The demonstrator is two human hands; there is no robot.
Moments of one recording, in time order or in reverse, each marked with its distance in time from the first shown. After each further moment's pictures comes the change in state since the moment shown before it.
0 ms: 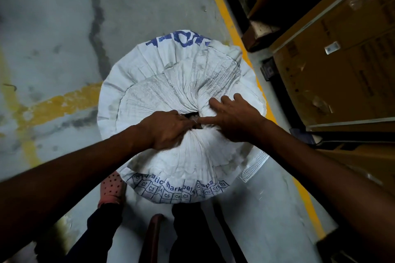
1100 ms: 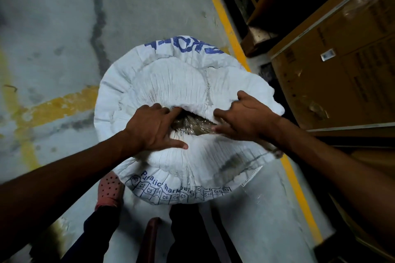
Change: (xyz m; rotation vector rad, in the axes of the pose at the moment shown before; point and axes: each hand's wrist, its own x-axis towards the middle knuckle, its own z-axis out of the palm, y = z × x) left_hand -0.020 0.003 -0.023 0.121 0.125 -0.312; right_hand -0.013 0.027 -0.020 0.171 0.065 -0.008
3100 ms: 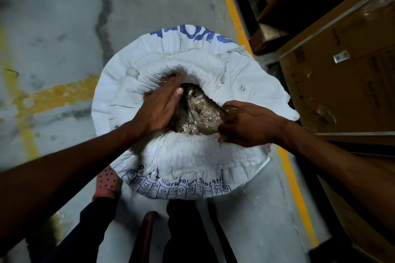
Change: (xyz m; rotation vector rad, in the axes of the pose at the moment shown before) left_hand 0.021 -0.005 0.012 -0.757 0.224 -0.255; right_hand 0.000 0.004 0.010 0.156 0.074 -0.393
